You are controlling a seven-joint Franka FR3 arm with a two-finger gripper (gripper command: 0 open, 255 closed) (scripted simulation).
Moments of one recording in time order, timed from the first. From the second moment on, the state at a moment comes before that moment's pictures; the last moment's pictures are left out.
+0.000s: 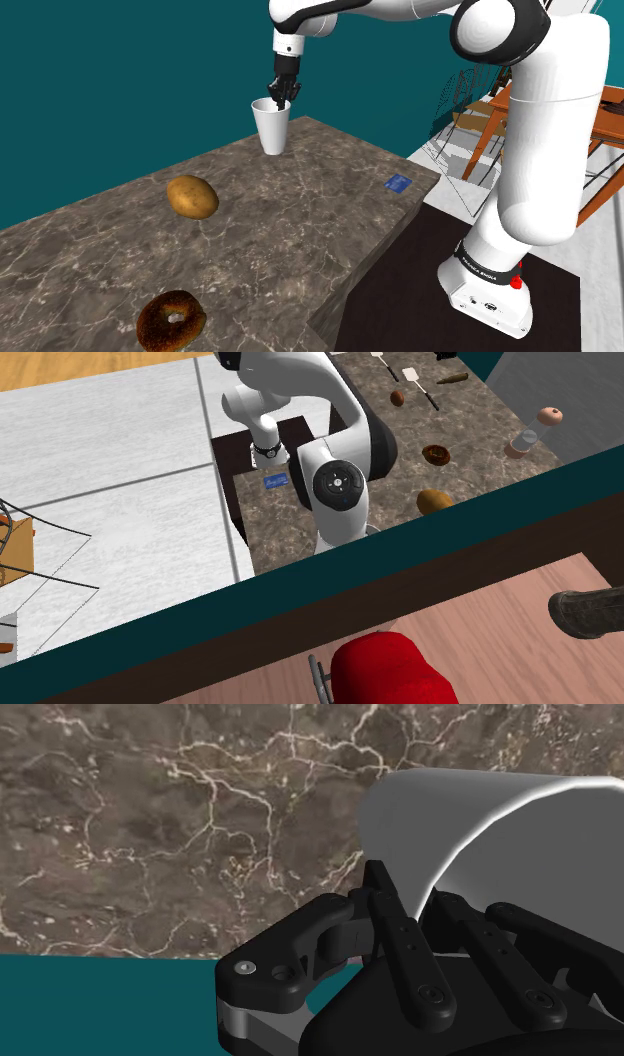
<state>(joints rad) 0.10 0.33 -0.09 -1.51 0.19 1.84 -0.08</state>
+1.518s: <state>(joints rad) 0.15 0.19 -0.07 -1.43 0.17 1.63 0.03</state>
